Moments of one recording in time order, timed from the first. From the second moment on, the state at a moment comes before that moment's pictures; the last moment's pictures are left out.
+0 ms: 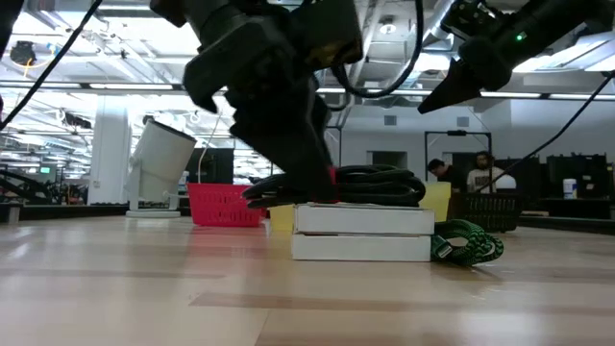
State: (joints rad) left arm -0.32 1.97 1.29 -0.28 -0.14 -0.07; right arm 0.14 1.04 0.61 -0.22 0.57 0.00
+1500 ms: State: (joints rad) left arm -0.33 1.97 1.33 -0.32 -0.11 -0.07; right arm 0.14 1.04 0.61 -0.23 0.57 0.00
